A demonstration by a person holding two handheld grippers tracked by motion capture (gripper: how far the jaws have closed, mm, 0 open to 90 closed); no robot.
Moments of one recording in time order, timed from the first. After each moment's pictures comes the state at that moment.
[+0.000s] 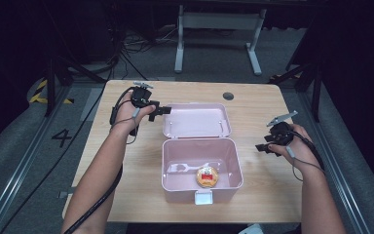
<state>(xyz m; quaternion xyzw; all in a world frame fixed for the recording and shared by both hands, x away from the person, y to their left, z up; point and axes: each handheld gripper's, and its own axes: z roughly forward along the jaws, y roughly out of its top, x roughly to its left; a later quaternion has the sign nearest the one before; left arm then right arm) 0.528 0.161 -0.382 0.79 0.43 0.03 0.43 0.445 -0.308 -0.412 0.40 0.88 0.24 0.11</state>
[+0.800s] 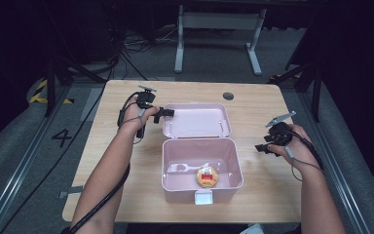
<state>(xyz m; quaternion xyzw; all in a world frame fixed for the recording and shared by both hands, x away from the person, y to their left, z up) 0.546 0.156 -0.417 0.78 0.47 -0.02 0.43 0.445 -0.305 -0.414 0.39 0.88 0.24 0.11</state>
